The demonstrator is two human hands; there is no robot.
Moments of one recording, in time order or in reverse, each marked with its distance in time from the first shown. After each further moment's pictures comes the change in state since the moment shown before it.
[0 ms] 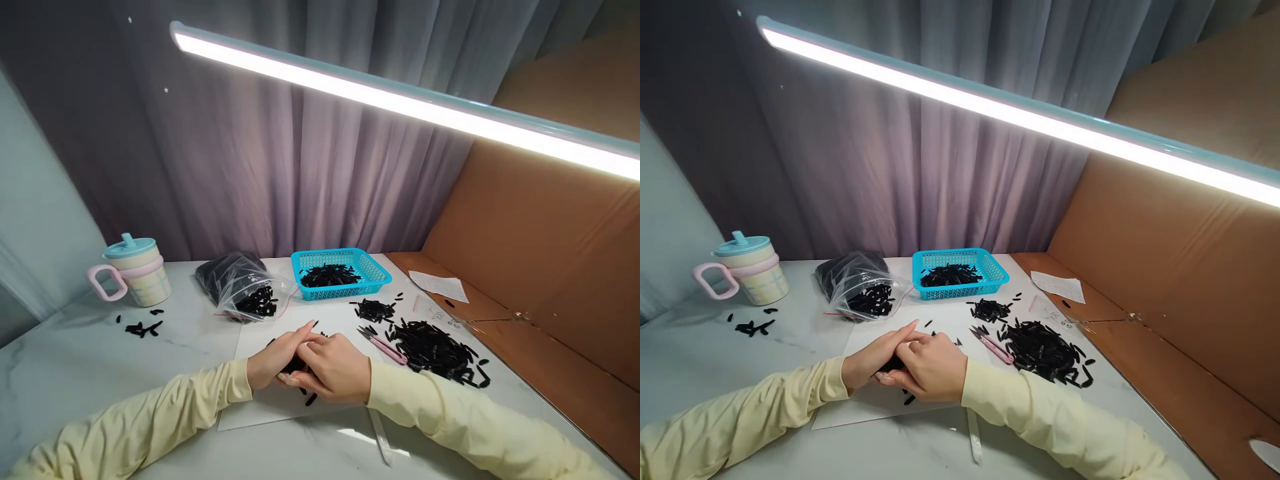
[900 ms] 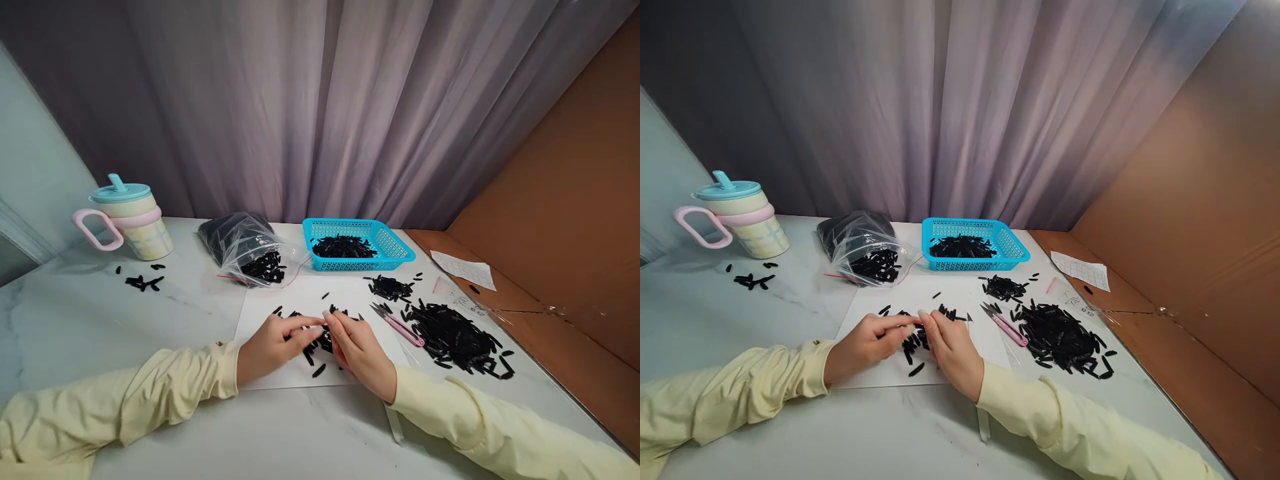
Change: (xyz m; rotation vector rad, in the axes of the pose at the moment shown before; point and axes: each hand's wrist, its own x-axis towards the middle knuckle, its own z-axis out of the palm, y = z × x) left_hand -0.025 -0.027 -0.005 0.343 0.244 0.342; right_hand -0.012 -0.010 0.024 0.904 0.225 0.580
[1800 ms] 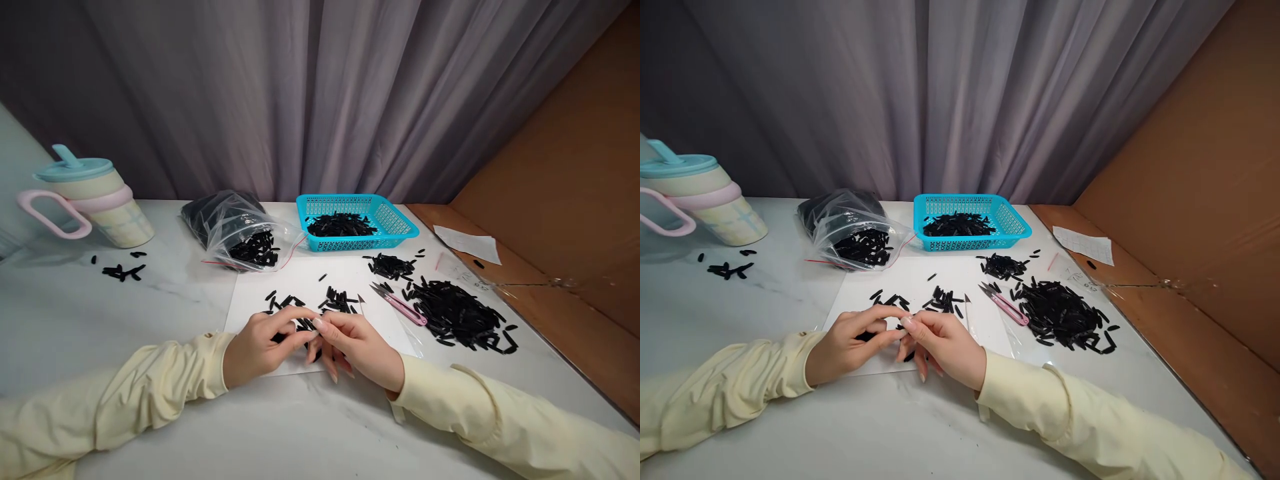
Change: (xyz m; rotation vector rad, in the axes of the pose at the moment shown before) left_hand -0.011 -0.013 0.002 0.371 0.149 0.441; right_hand -0.005 0.001 0.001 0.635 -0.307 0.257
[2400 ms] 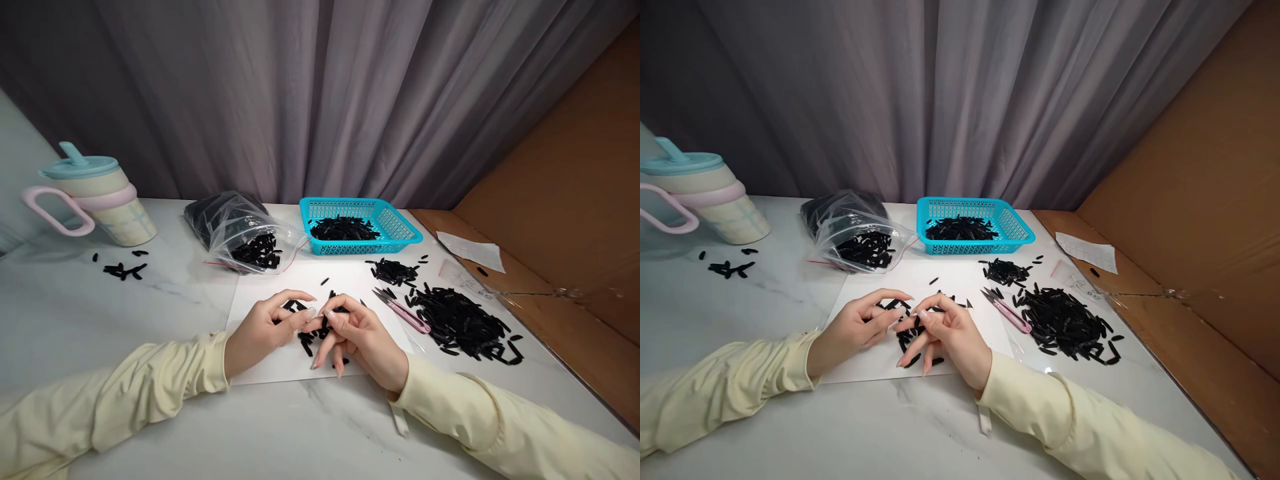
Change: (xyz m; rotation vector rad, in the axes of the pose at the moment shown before) left_hand 0.014 -0.001 -0.003 -0.555 -0.027 -0.622; right_hand 0.006 -0.001 -0.007 0.315 0.050 -0.052
